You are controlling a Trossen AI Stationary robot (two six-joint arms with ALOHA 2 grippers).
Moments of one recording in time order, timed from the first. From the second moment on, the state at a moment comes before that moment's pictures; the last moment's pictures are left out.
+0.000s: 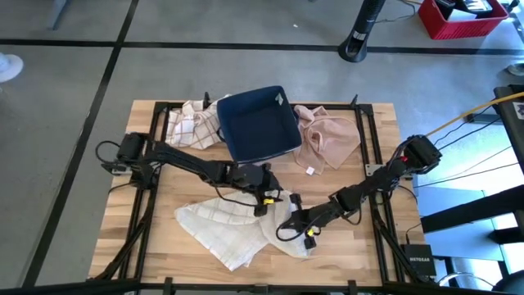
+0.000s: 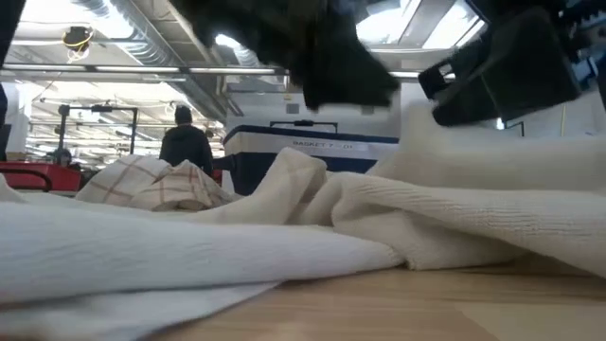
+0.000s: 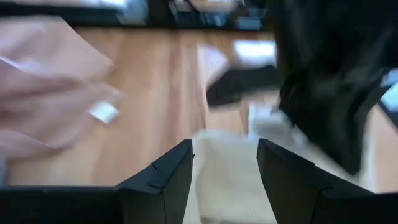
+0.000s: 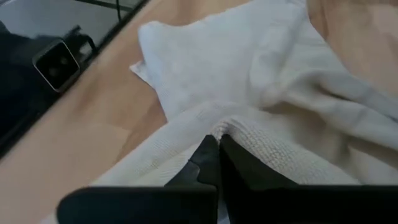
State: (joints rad) left arm -0.12 1.85 1.15 0.19 -0.01 -0.08; right arm 0.53 1.61 0.66 0.41 0.19 0.10
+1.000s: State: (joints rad) left arm -0.08 2.01 1.19 0.30 0.08 0.01; right arm 0.55 1.61 0.67 0.39 0.20 0.12
